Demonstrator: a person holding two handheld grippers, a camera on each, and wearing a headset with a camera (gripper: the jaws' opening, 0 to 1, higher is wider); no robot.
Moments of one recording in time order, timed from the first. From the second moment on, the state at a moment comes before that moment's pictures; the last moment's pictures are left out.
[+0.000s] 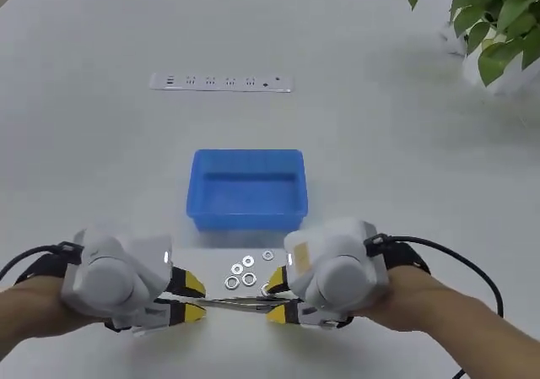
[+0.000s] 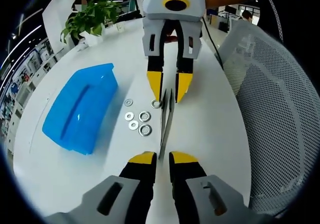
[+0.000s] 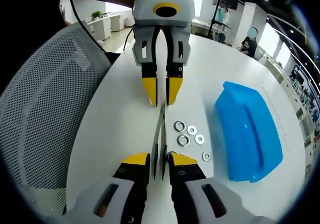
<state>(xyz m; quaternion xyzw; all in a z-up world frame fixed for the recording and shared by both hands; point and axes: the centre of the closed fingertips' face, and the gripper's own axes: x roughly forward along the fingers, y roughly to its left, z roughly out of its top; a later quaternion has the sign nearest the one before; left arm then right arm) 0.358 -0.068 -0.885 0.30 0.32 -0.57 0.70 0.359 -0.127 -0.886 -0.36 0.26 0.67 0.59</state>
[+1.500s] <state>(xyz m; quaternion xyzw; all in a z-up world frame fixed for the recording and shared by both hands) 0.351 -0.084 -0.831 0.33 0.28 -0.59 0.68 0.355 -0.124 -0.881 -0.38 0.25 0.67 0.59</state>
